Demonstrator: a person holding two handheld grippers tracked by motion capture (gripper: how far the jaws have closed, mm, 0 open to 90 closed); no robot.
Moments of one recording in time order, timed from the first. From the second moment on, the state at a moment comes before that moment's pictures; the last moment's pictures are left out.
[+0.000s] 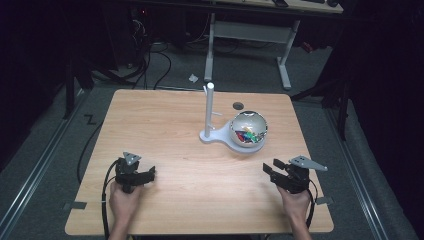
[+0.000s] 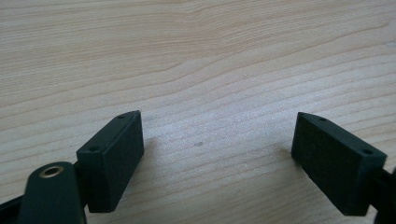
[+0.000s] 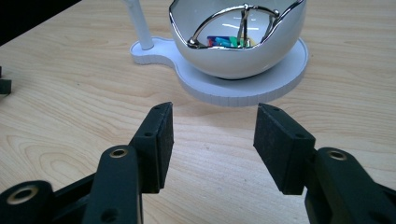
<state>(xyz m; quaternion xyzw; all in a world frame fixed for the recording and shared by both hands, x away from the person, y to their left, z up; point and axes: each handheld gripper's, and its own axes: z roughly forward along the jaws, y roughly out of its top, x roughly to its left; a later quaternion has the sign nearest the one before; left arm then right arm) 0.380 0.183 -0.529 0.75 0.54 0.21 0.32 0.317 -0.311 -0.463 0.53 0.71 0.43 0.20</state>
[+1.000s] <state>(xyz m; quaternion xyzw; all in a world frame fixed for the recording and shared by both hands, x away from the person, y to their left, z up) 0.380 0.183 -0.529 0.75 0.54 0.21 0.32 0.333 -0.293 -0.516 0.54 0.74 0.34 0.20</state>
